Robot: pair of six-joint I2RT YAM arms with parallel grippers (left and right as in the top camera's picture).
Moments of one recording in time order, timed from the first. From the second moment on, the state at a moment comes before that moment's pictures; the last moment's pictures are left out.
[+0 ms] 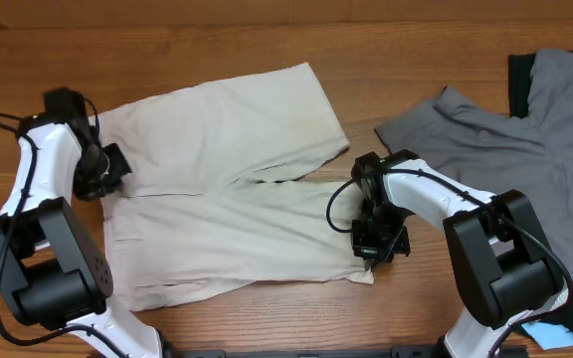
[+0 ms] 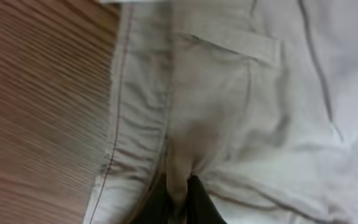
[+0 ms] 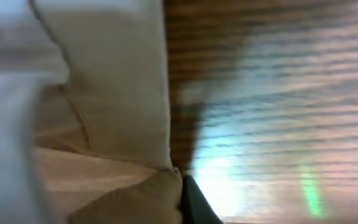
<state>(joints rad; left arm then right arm) 0.33 1.91 1.40 -1.02 -0.02 -0.24 0.41 1.88 1.05 -1.14 -0.27 0.44</state>
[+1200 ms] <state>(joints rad) 0.32 1.91 1.32 -1.04 -0.34 -0.47 0.32 1.85 1.55 -1.06 -0.22 0.38</state>
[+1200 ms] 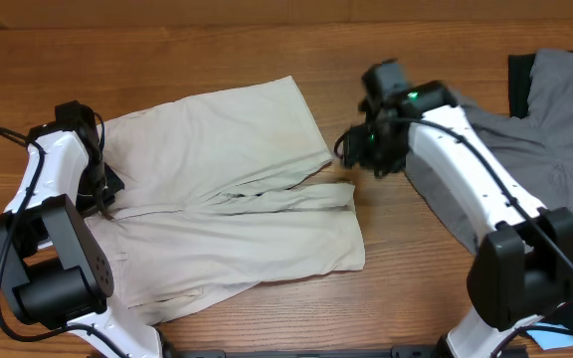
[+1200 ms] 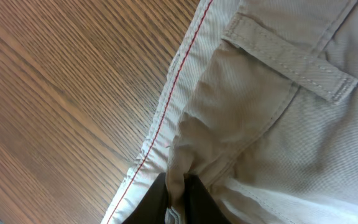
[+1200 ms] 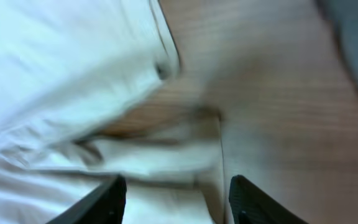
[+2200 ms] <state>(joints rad) 0.30 1.91 1.32 -0.79 -0.15 -0.38 0.17 2.16 1.56 -0.81 -0.37 0.47</state>
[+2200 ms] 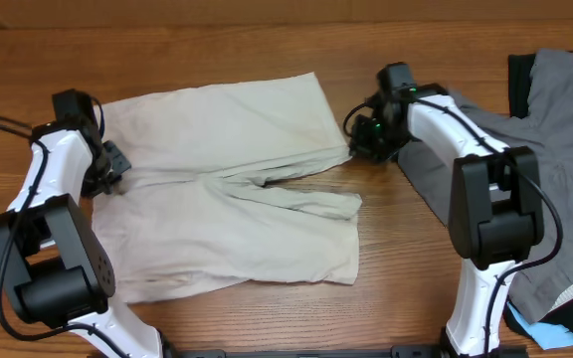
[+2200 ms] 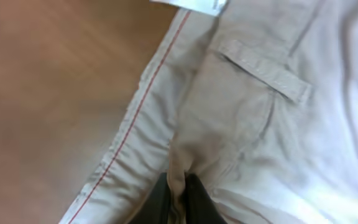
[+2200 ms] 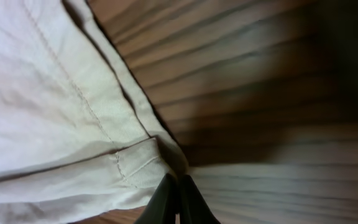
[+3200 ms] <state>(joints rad) 0.27 1.91 1.72 -1.57 0.12 -0.32 0.02 1.84 1.82 -1.42 -0.24 0.49</state>
